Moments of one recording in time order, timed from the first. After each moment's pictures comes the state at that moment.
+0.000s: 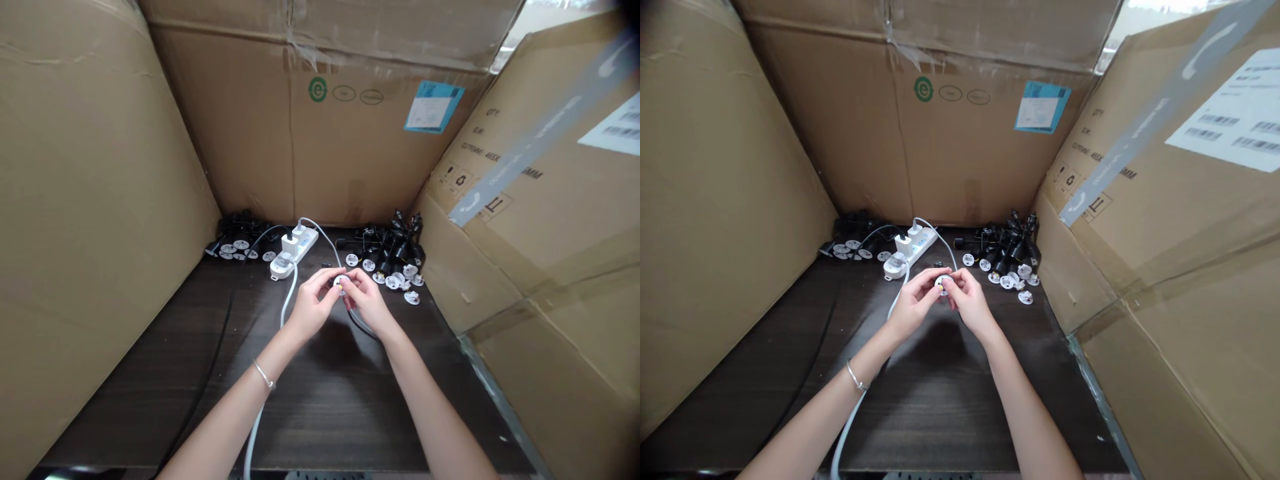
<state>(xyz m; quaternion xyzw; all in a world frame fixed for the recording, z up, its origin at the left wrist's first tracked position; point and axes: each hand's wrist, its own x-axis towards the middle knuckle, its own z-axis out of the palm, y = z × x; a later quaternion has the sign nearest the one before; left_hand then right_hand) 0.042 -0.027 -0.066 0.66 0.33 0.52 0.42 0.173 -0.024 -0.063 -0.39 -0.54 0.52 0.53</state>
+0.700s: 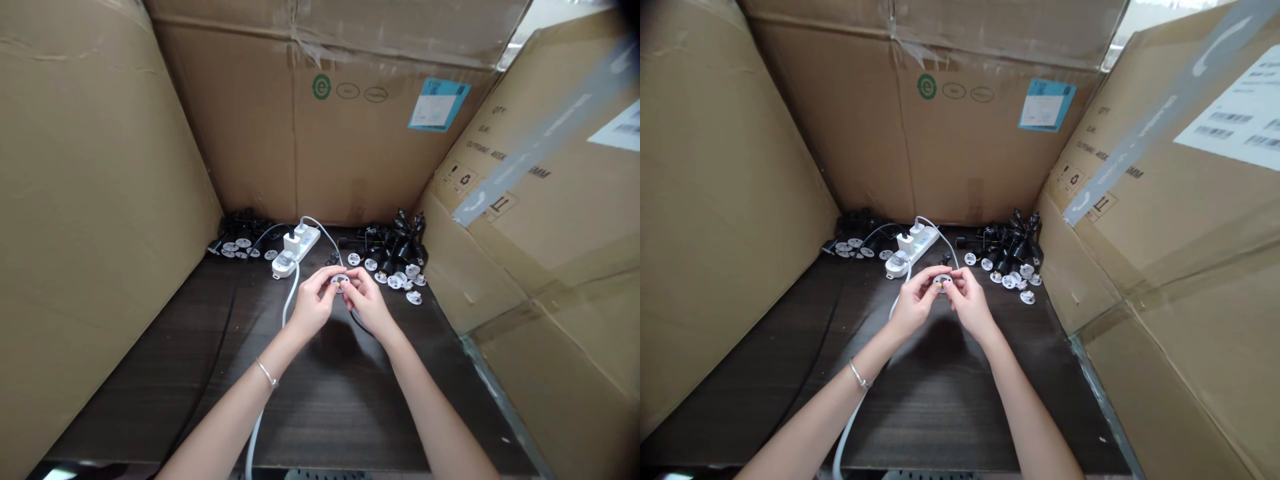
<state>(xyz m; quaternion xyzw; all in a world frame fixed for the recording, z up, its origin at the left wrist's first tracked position) 0.041 -0.026 -0.069 0.66 0.36 0.53 0.38 0.171 -0.027 -0.069 -0.40 -0.56 0.50 0.52</state>
